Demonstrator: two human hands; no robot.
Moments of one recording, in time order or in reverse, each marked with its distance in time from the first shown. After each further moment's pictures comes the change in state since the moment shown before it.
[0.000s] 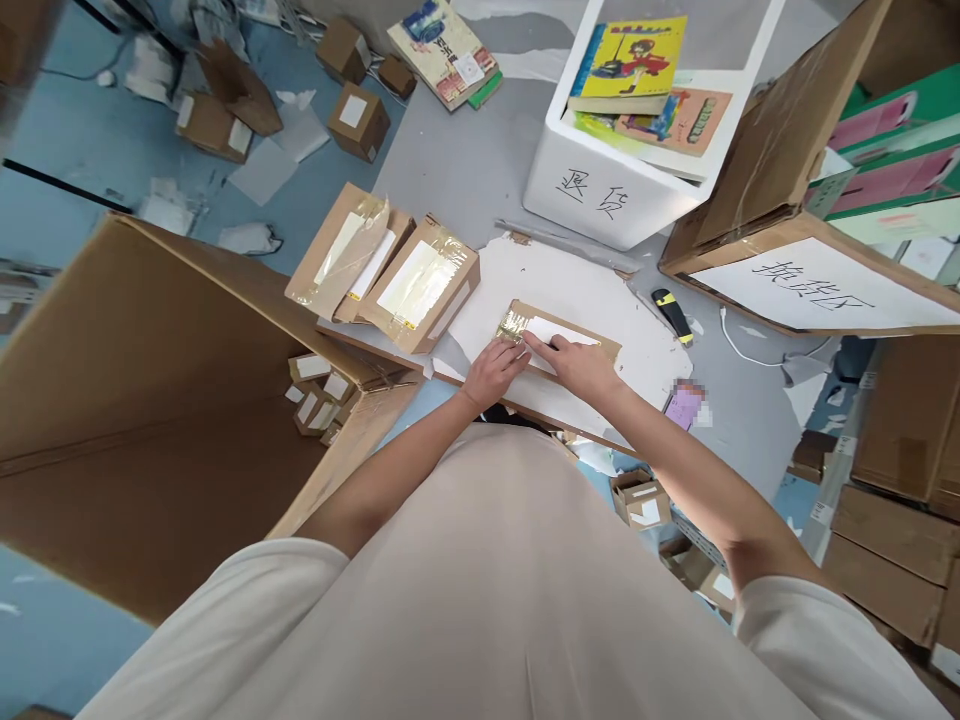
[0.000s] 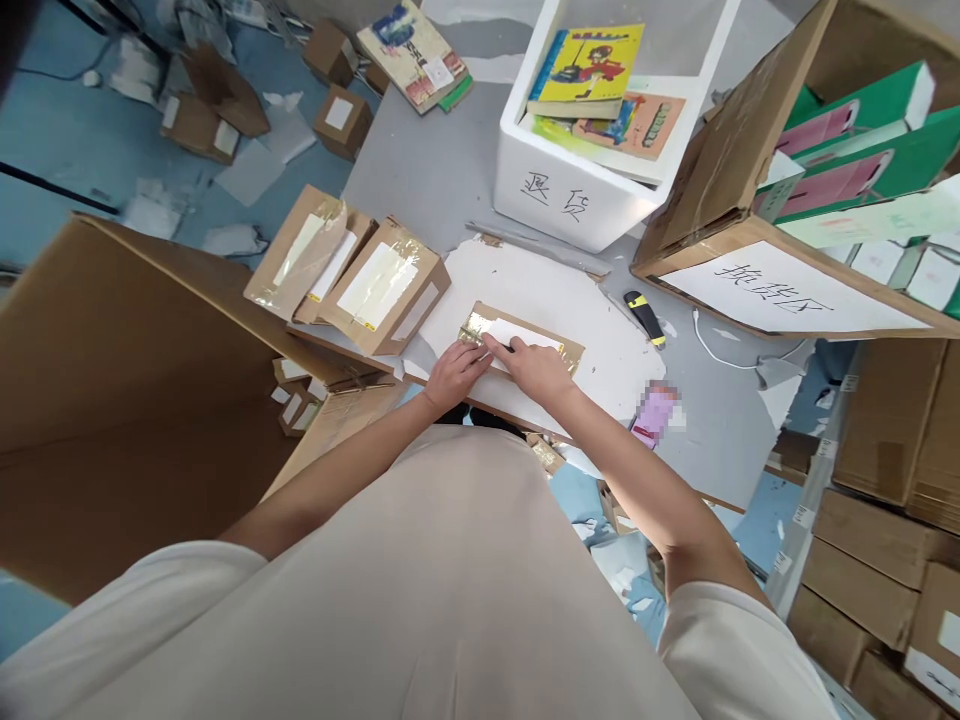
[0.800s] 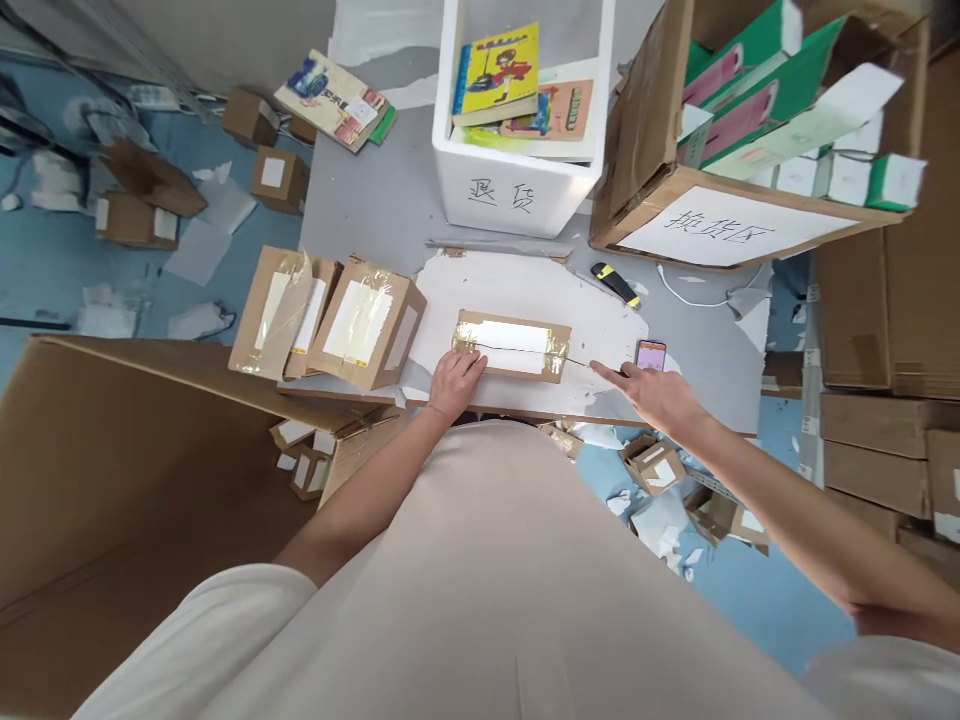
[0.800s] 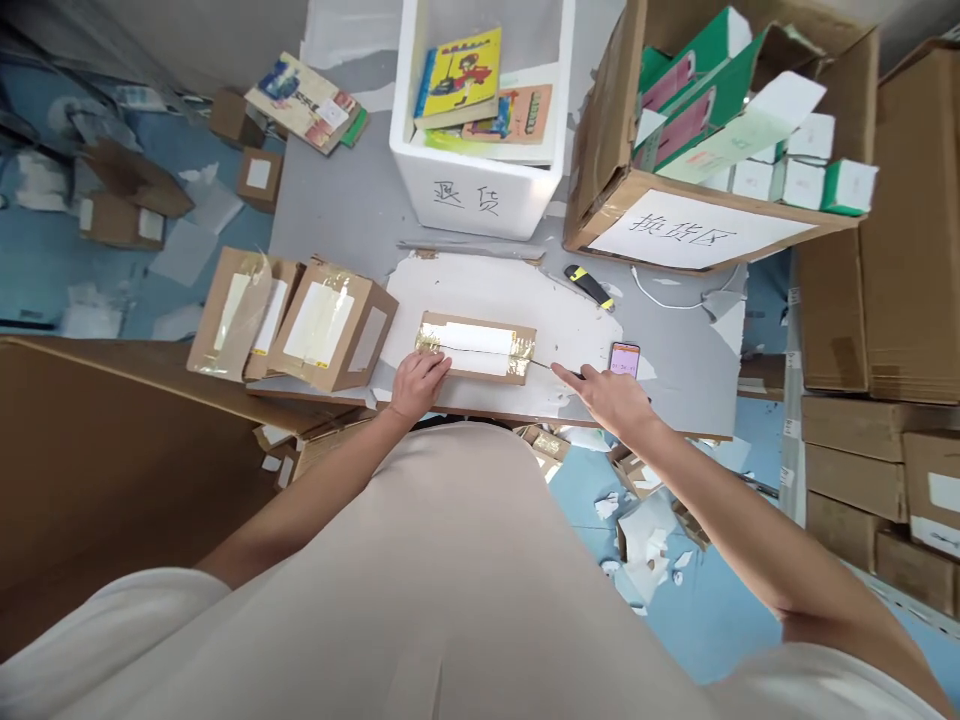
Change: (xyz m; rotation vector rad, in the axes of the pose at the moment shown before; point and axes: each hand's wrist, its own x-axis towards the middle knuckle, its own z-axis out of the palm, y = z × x) left_hand 0.008 0.000 -0.013 0.161 -0.119 0.021; right_hand -0.152 0.066 0.077 0.071 -0.132 0.340
